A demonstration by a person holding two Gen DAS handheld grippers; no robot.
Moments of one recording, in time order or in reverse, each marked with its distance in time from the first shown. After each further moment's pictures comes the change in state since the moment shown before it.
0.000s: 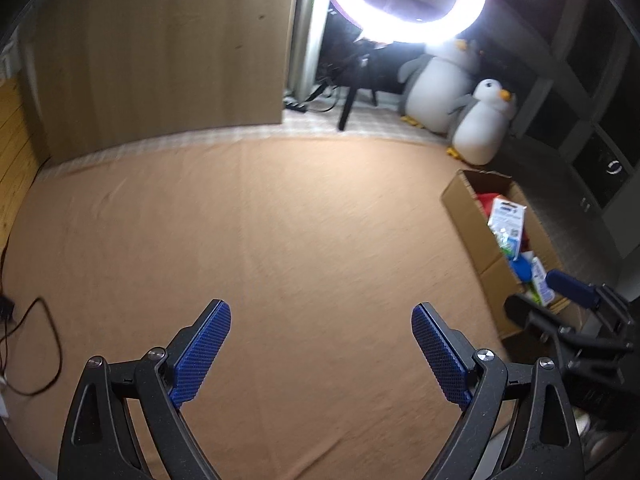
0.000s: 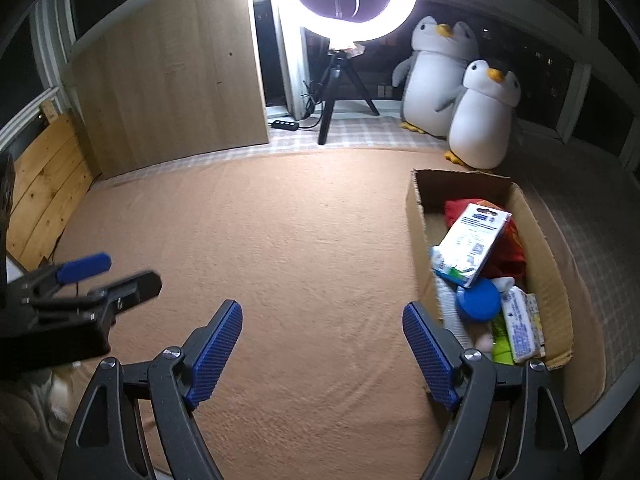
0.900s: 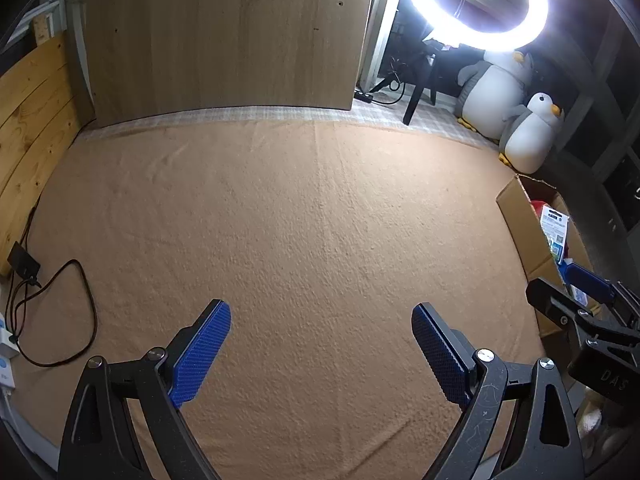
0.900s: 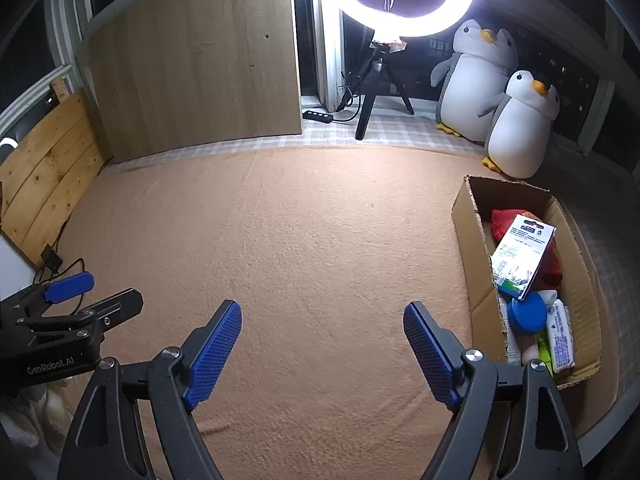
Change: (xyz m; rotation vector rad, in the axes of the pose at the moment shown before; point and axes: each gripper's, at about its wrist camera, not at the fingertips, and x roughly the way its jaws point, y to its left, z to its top) left arm -0.003 0.064 -0.014 -0.090 0.026 0.087; right arm 0.021 0.047 0.005 -0.050 0.020 0.018
